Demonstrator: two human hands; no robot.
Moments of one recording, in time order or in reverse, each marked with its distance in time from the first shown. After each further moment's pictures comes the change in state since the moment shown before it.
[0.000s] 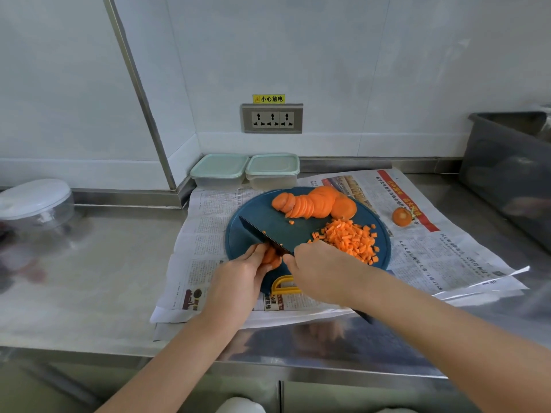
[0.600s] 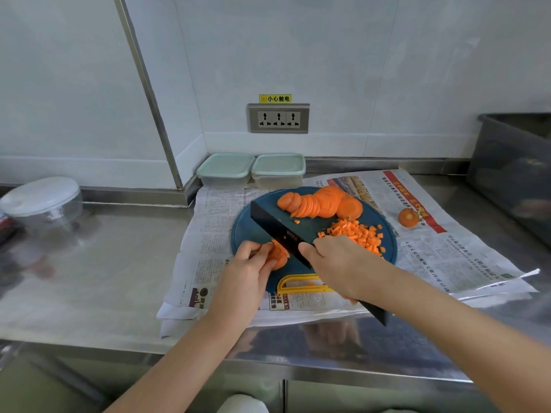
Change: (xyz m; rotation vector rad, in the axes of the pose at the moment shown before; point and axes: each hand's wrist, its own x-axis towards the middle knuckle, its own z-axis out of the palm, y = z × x) left_hand -0.006 0.000 0.002 -0.094 0.011 -0.113; right_hand -0.005 0.012 -0.012 0.178 -0.023 0.088
